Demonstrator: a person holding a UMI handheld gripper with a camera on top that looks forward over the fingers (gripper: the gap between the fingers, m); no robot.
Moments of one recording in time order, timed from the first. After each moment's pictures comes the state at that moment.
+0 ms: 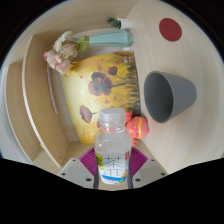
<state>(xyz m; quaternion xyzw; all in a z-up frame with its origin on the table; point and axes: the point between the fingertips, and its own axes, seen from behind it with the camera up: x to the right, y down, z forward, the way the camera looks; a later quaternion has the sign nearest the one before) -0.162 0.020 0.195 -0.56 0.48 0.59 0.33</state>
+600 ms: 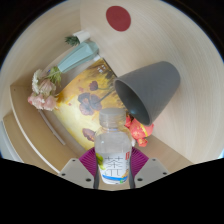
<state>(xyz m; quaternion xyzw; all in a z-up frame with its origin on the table) -0.124 0.032 0.187 -0.41 0.60 0.65 0.23</state>
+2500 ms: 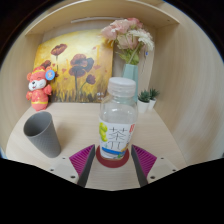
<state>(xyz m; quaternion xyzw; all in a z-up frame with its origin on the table) 0.135 -0.010 0.019 -0.88 0.01 -0.05 0.48</state>
